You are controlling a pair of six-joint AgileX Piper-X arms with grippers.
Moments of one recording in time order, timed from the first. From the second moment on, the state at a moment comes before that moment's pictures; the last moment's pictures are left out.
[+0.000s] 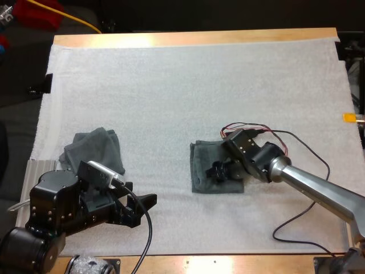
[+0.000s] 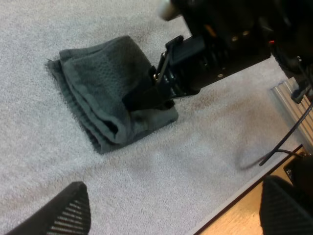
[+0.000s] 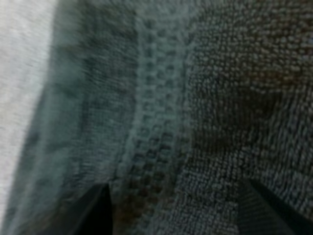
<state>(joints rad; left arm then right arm) -0.24 0.59 -0.92 1.21 0.57 -1.93 0.72 1.63 -0.91 0.59 -0.11 -1.38</state>
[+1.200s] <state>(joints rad) -0.24 0.59 -0.92 1.21 0.57 -1.93 0.72 1.04 -0.91 0.87 -0.11 -1.37</state>
